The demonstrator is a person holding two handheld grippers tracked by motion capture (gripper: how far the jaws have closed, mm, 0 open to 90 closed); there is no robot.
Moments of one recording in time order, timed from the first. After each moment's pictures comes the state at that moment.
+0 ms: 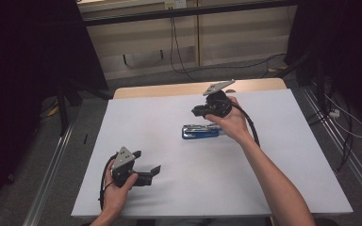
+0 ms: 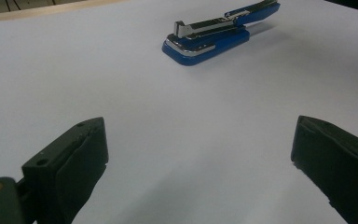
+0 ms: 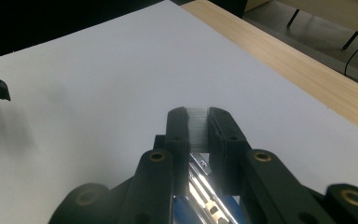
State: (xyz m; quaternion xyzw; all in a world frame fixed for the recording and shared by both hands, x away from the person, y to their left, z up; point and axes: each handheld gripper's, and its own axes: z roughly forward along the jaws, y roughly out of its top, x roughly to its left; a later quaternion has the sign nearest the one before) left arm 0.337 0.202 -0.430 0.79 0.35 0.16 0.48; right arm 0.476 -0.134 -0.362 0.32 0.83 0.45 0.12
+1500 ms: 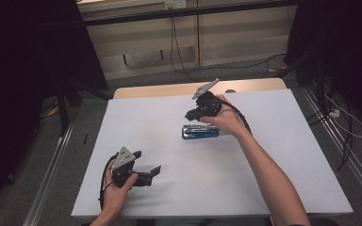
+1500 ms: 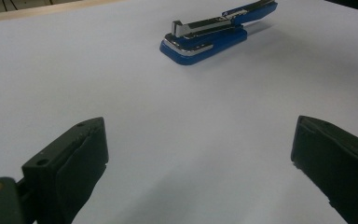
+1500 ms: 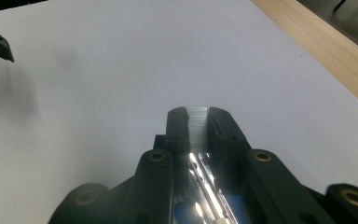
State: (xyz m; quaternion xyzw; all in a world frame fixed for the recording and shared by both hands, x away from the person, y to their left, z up) left arm 0.337 0.202 -0.430 0.79 0.35 0.15 0.48; right arm 0.497 -0.112 -0.375 0.24 0.87 0.41 0.08
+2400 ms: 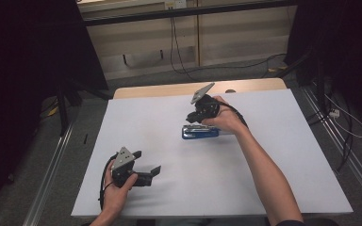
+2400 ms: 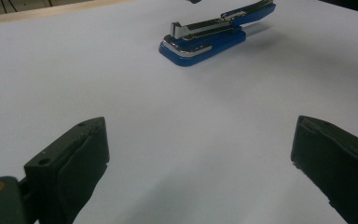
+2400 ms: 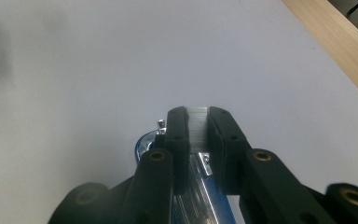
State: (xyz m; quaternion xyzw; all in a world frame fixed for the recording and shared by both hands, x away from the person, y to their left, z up) left arm 0.337 0.202 -0.429 0.79 0.34 0.15 0.48; right arm 0.511 -0.110 -0.396 0.19 0.90 0.38 0.09
